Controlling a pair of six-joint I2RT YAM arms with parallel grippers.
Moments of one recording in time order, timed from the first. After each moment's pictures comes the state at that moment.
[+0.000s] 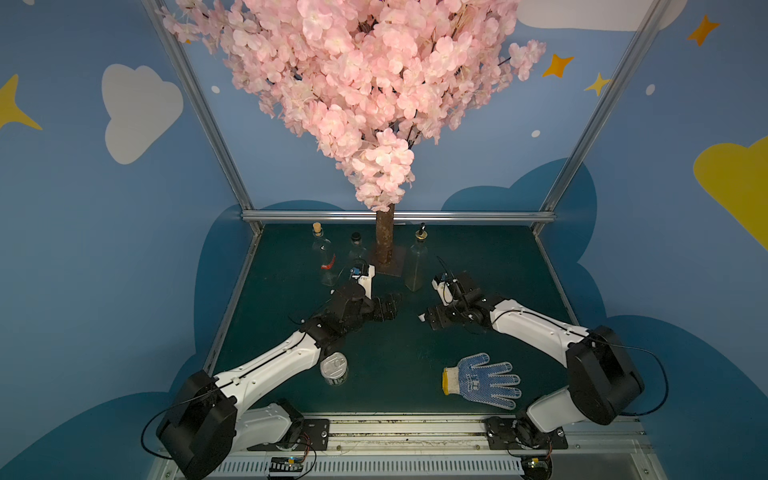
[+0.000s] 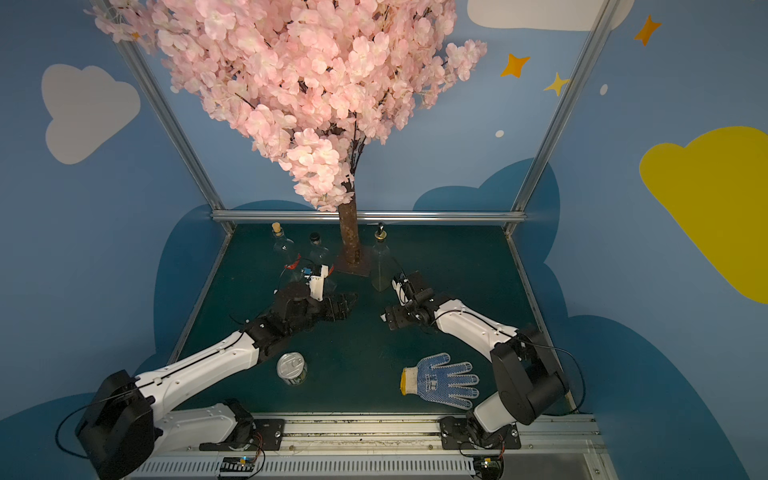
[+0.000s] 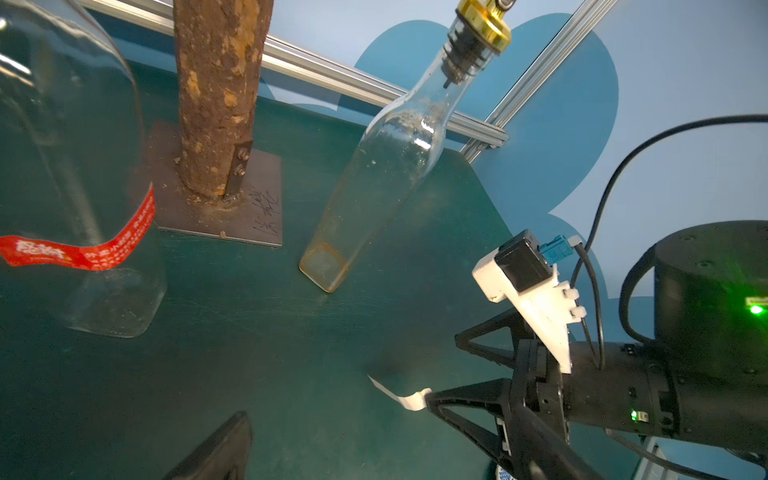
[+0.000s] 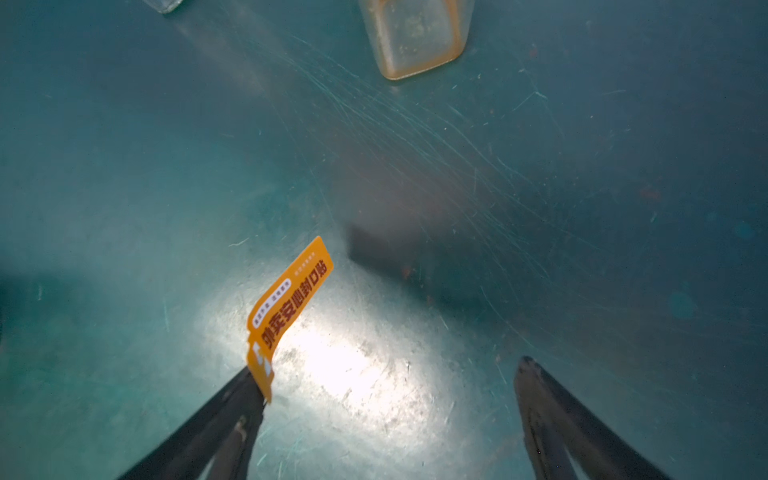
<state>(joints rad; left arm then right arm) -0.66 1.22 0.71 0.10 0.02 -0.60 0.61 1.51 0.92 -0.42 -0.07 0.18</state>
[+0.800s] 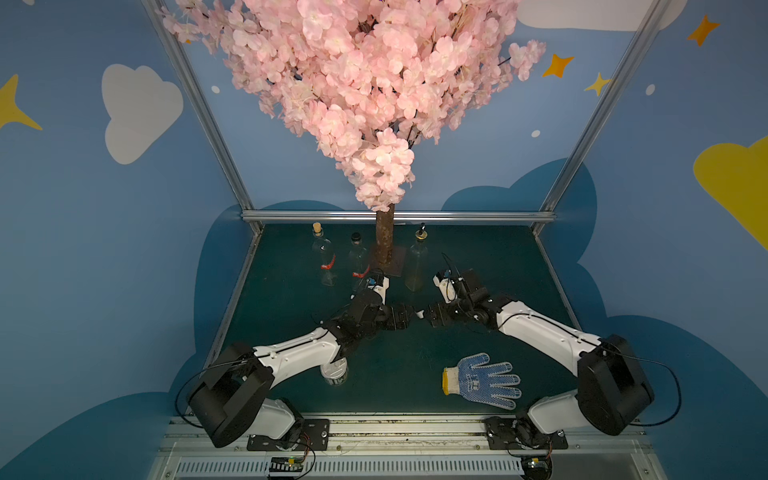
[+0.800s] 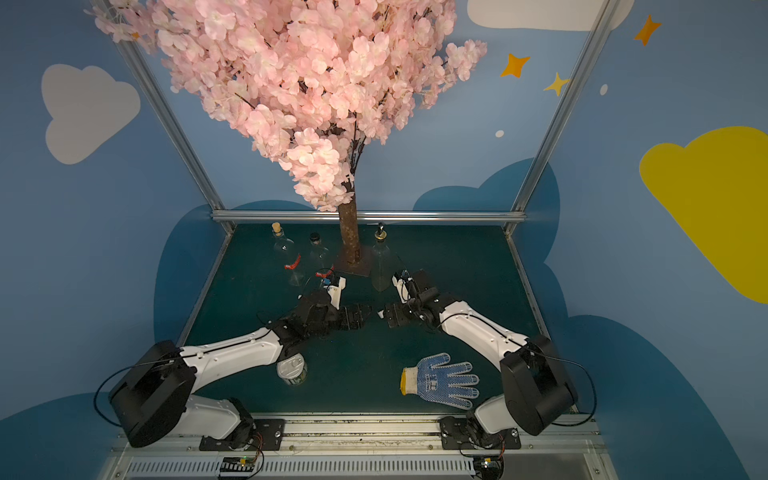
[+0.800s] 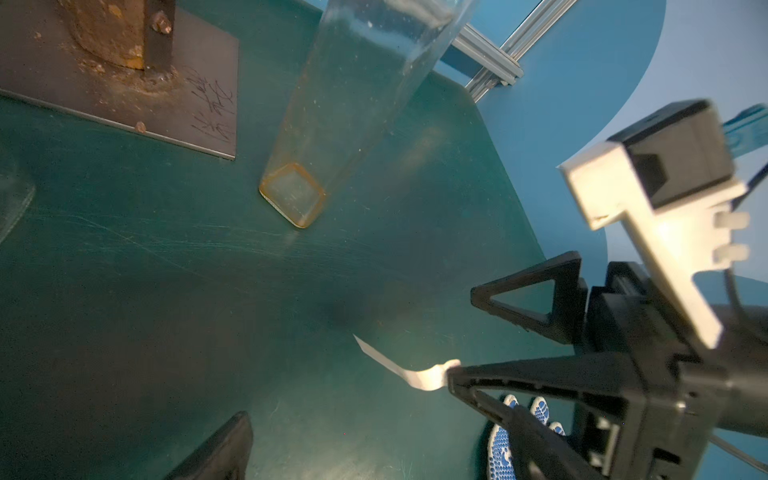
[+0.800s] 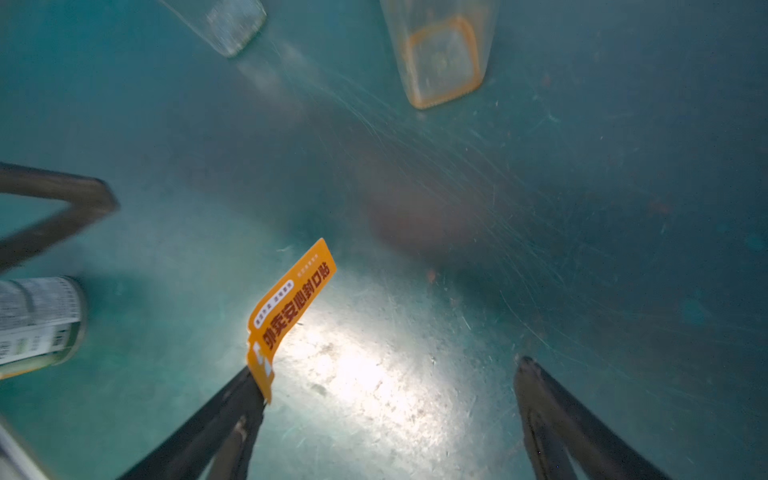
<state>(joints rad) -0.73 1.41 0.68 0.22 0.07 -0.69 0.60 1.43 0.92 -0.41 -0.14 0.21</state>
